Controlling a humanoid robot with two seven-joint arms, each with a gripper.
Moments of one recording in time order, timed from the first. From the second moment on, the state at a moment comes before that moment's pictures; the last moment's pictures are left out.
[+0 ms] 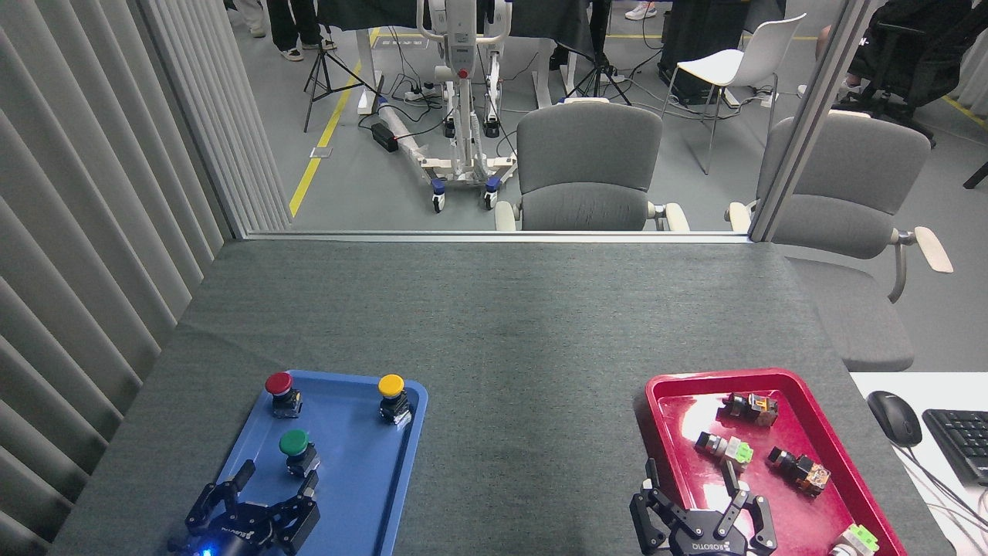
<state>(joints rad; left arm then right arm) -0.04 0.12 0.19 -1.20 -1.49 -0.45 0.17 0.17 0.04 0.05 -1.55 1.52 0.06 -0.22</state>
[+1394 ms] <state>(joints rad) -0.19 0.16 0.12 -0.98 -1.49 -0.59 0.17 0.18 0.04 0.05 -1.54 1.52 0.06 -0.22</state>
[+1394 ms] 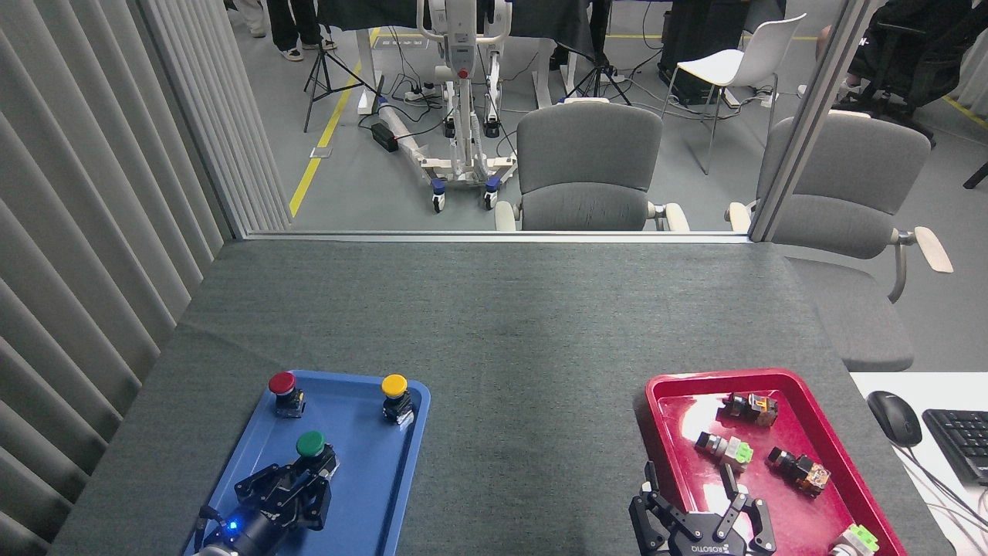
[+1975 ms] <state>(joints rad) -0.25 0.06 -0.42 -1.13 -1.49 -0.45 0.22 0.18 0.04 0.04 -1.54 1.52 0.06 -0.22</state>
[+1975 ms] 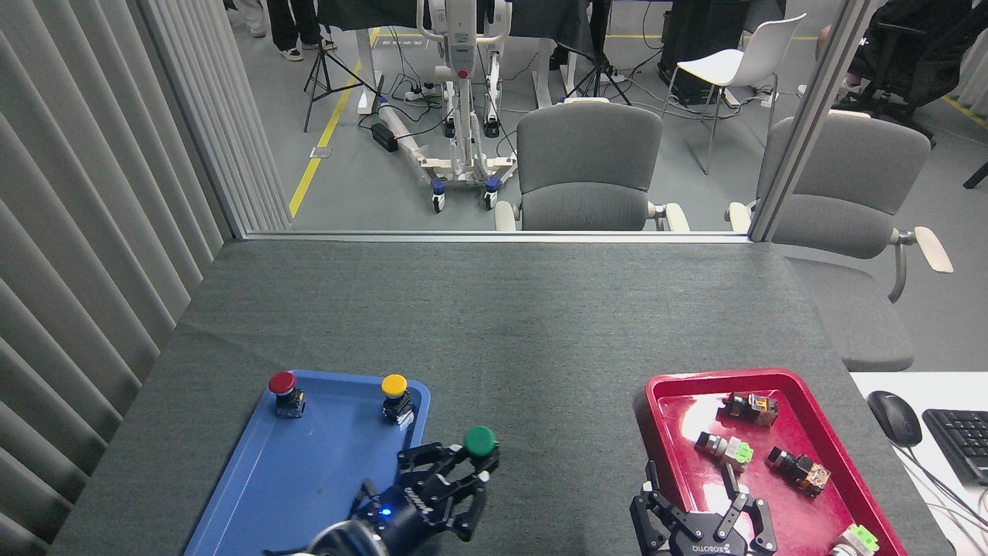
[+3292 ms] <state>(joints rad) -0.16 -0.02 -0.51 -1.15 -1.41 -0.14 0.24 0.17 0.06 0.04 -1.54 1.51 0.05 -0.22</state>
